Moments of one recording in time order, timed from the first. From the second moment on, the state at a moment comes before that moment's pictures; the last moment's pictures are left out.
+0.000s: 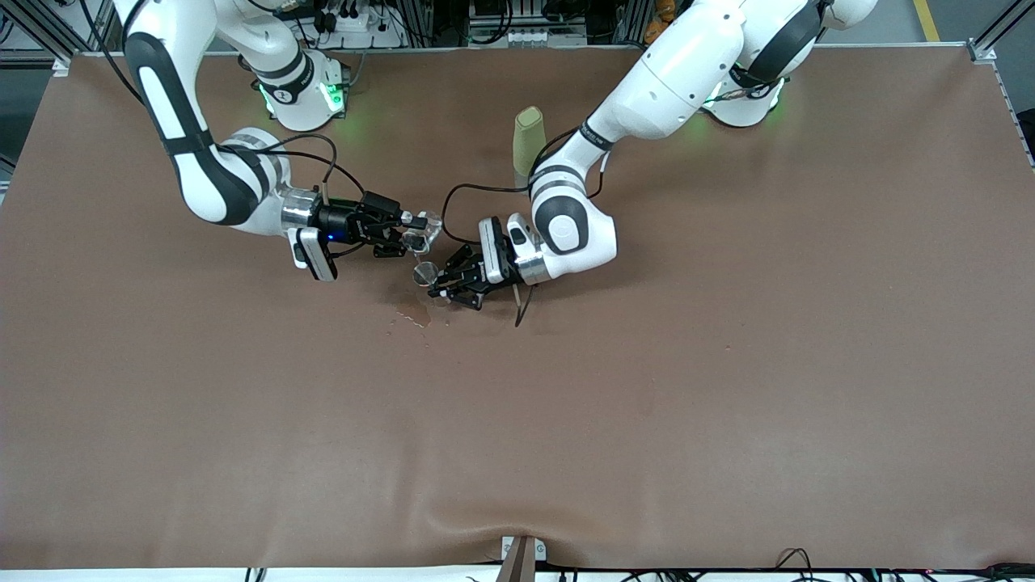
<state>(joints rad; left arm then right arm) -0.67 0.90 -0.22 -1.48 -2.17 2.51 2.69 0.32 0.18 -0.06 -2.44 1.96 1.78 -1.36</state>
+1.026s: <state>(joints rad) -0.67 0.91 -0.22 -1.48 -2.17 2.51 2.69 0.31 0.18 -0.06 -2.44 1.96 1.78 -1.25</state>
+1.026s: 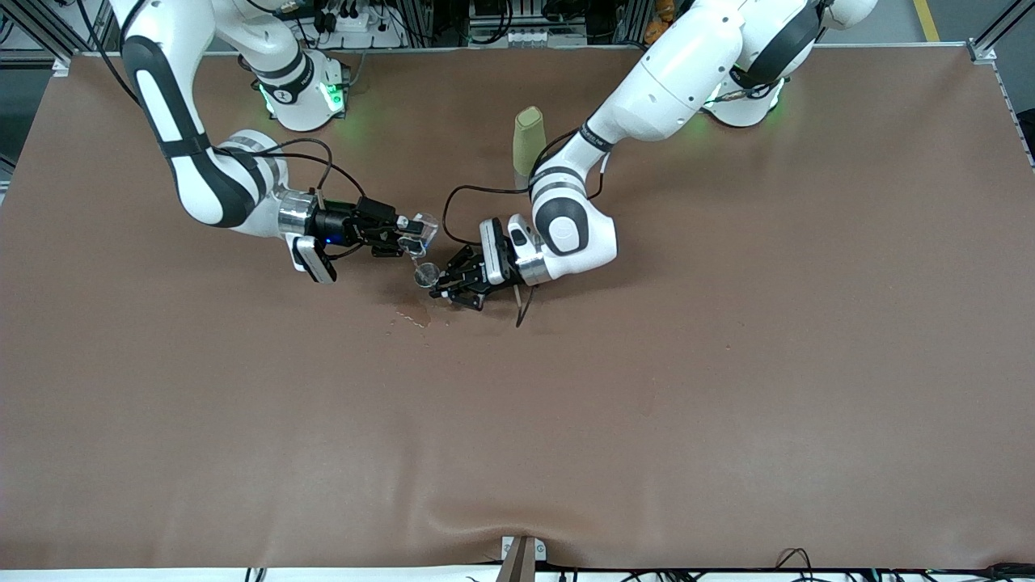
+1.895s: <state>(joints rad) -0.67 0.92 -0.22 -1.48 -2.17 2.51 2.69 0.31 0.19 -0.06 -2.43 1.96 1.76 -1.10</state>
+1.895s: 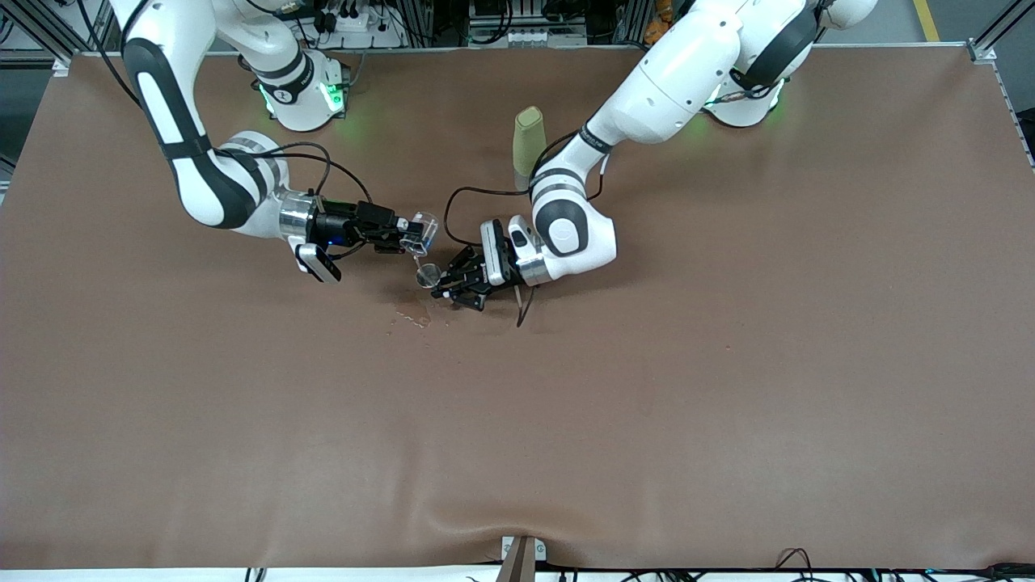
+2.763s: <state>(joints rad) -0.67 0.93 -0.23 -1.48 -2.17 2.51 2.69 0.31 0.20 -0.06 -2.42 1.96 1.74 -1.00</state>
